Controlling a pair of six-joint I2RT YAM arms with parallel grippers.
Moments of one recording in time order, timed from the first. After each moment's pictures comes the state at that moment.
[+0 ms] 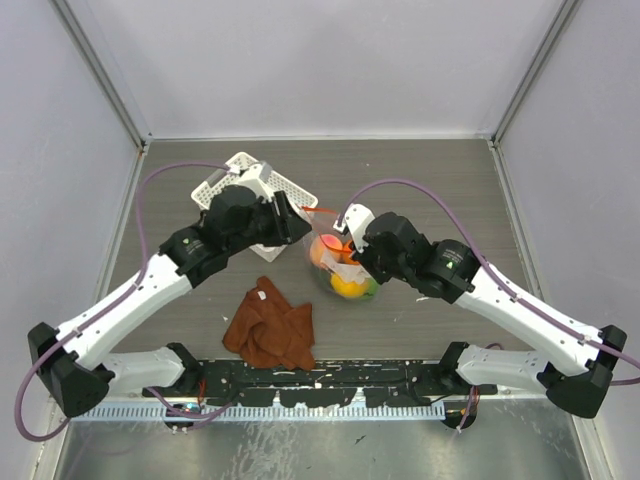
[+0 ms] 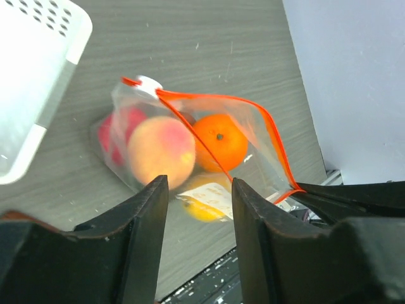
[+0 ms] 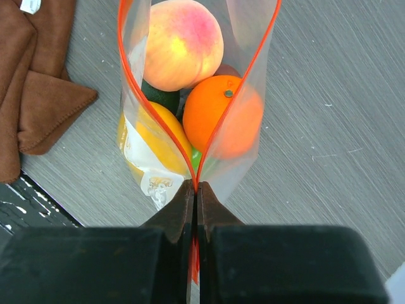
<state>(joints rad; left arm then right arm) -0.77 1.18 1.14 -0.41 -0.03 -0.73 0.92 1.08 1.15 -0.83 0.21 -0.08</state>
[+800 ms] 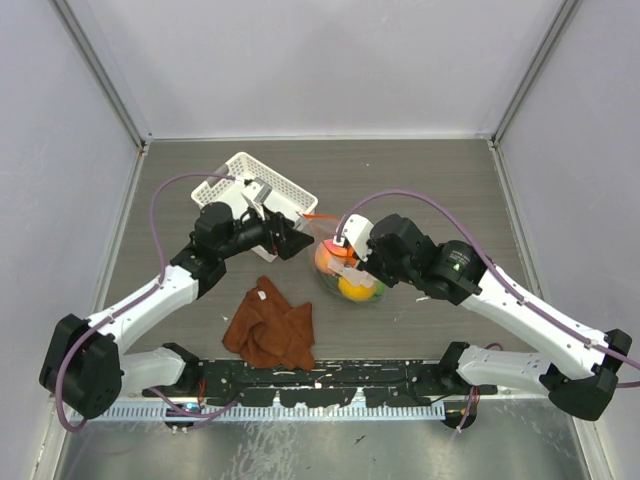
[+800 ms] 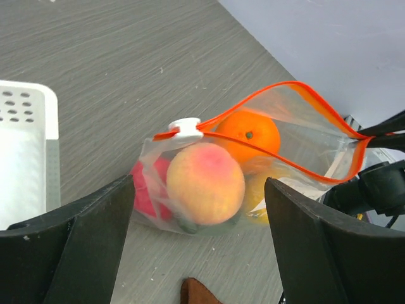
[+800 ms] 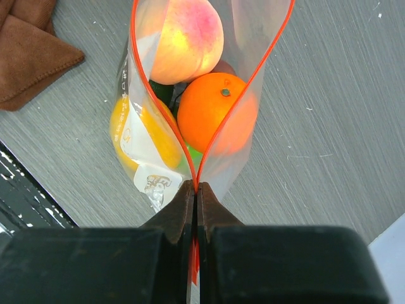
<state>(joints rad) -0.51 1.17 0.71 0.28 0.48 -0.39 0.92 1.06 1.17 -0.91 0.20 -0.25</state>
